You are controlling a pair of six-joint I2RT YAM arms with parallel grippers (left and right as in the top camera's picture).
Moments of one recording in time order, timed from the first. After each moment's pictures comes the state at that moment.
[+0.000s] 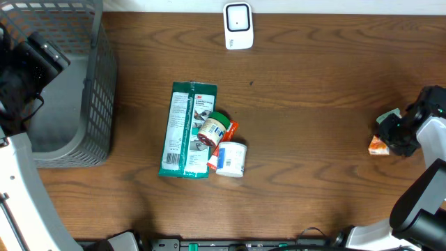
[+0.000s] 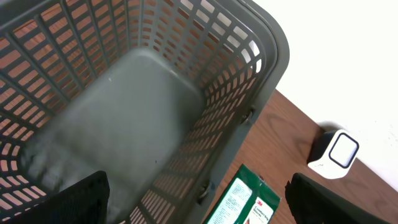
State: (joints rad) left arm 0.38 1.43 1.93 -1.24 0.10 -0.39; right arm -0.50 1.71 1.09 -0.74 -0.05 0.28
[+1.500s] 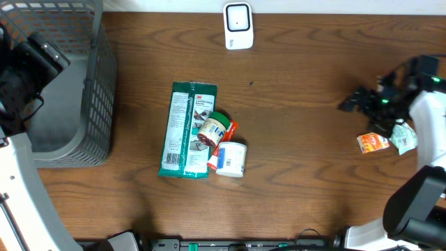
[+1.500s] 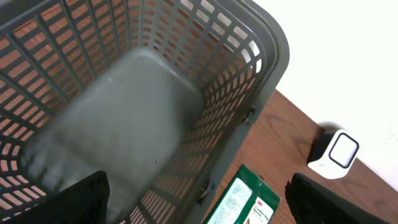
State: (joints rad) left arm 0.38 1.43 1.93 -1.24 0.10 -0.39; right arm -0.28 1.71 1.37 -1.09 -0.36 0.22
